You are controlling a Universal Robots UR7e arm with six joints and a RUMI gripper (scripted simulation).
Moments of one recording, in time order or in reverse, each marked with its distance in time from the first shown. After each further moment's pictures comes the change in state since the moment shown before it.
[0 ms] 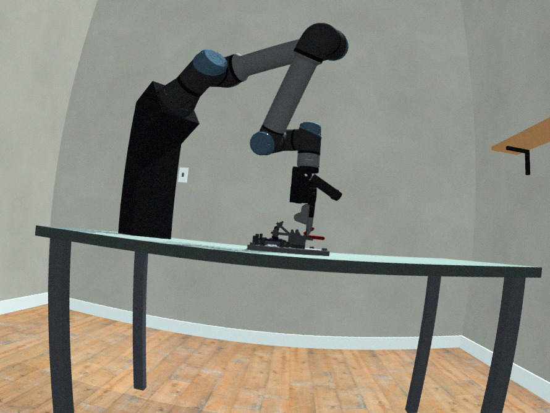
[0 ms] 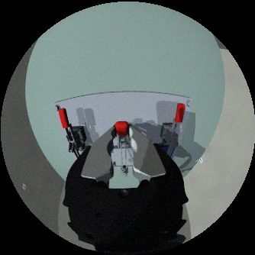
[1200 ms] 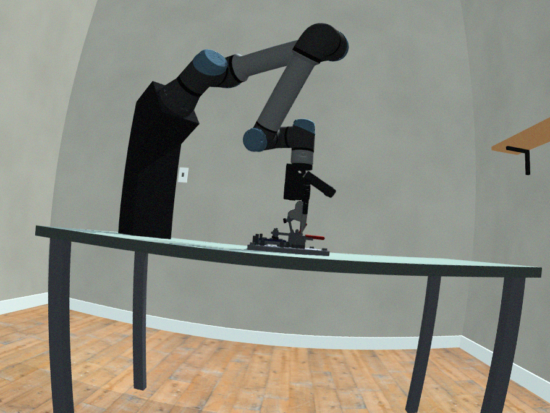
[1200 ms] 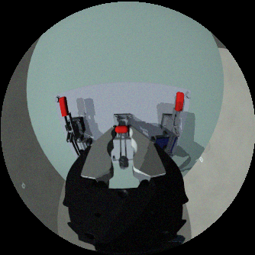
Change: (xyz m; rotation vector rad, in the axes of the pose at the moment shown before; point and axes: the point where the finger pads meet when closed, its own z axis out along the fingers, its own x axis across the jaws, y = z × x) arm 0.000 0.021 -0.008 0.004 0.000 0.000
